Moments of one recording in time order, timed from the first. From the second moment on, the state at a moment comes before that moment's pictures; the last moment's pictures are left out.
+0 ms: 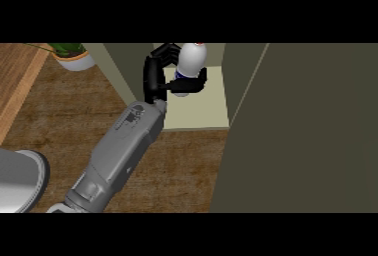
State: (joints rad) left arm -0.89 0.01 -0.20 -0.74 0.29 0.63 -0.29; right arm 0.12 -0.38 0.81 -2.44 0.16 -0.52 0.23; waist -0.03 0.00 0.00
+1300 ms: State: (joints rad) left arm -1.09 0.00 -0.08 -0.17 0.23 0.74 -0.49; right arm 0.13 -0.40 0.80 -2.46 0.12 -0.51 0.18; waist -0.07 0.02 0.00
